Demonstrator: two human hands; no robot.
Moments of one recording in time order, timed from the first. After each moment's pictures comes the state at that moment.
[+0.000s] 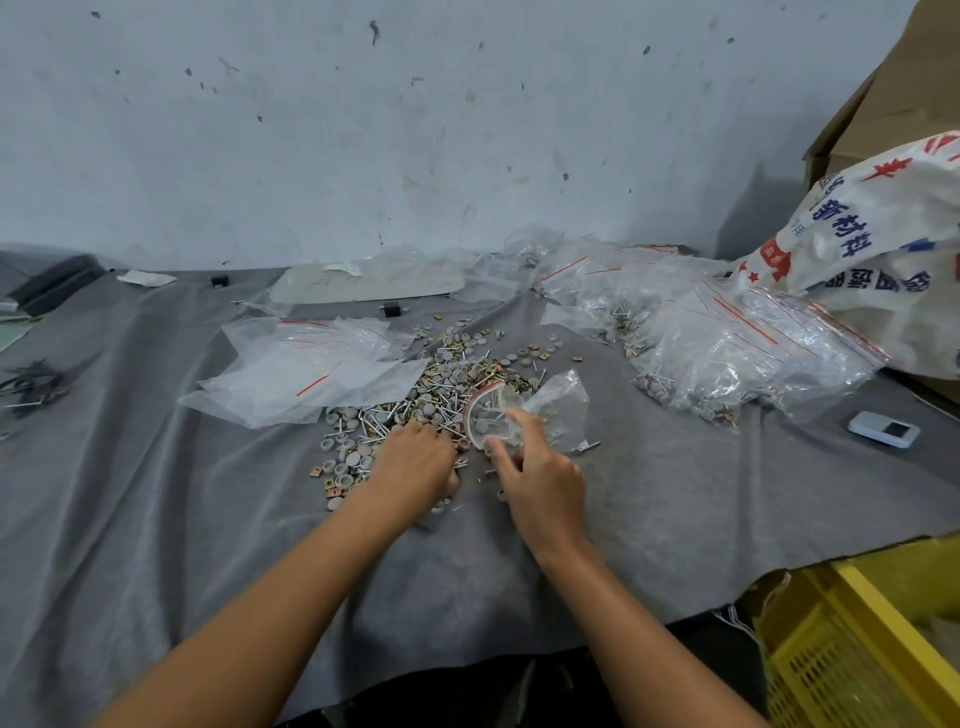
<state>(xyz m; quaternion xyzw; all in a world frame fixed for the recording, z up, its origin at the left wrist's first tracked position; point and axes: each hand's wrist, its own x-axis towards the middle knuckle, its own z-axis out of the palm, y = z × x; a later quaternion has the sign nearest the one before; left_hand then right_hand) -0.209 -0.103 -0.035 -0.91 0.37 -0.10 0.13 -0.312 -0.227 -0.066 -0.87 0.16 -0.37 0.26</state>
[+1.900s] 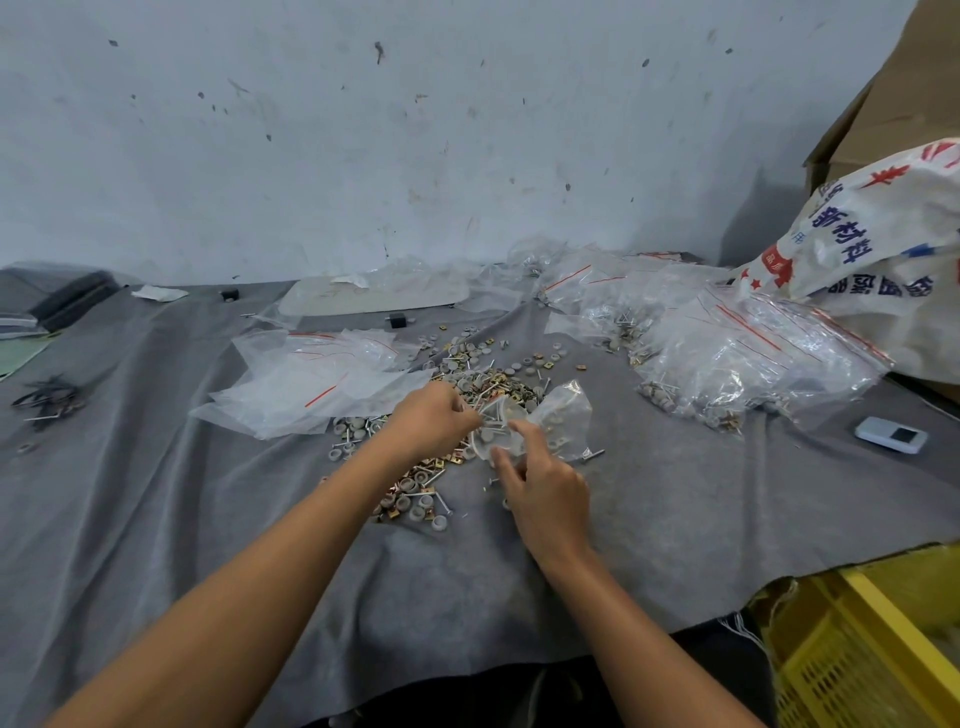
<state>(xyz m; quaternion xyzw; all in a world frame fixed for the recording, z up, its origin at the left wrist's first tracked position) -0.207 -0.115 0.037 -0.92 0.29 0.08 -0.27 -0.315 -0.224 -0.060 -0.89 0.16 -0.34 0.27</state>
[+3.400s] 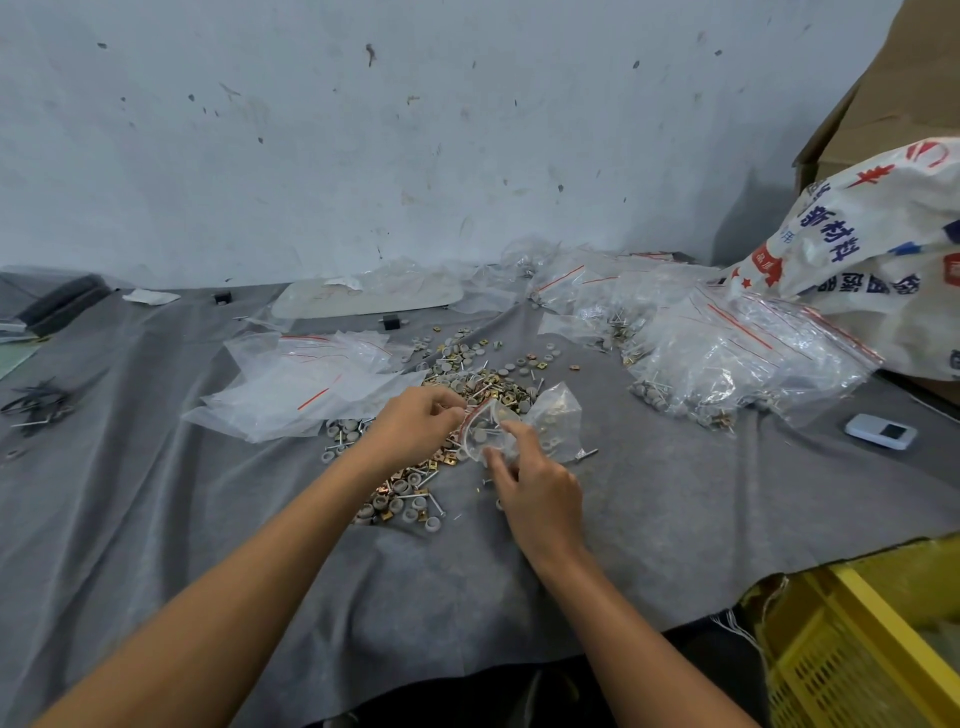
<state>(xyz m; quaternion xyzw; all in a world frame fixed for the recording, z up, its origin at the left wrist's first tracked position) -0.196 -0.104 0.022 -0.88 0.30 0.07 -0.36 -0.314 -0.225 -0.062 -0.88 0.16 -0.36 0.26</state>
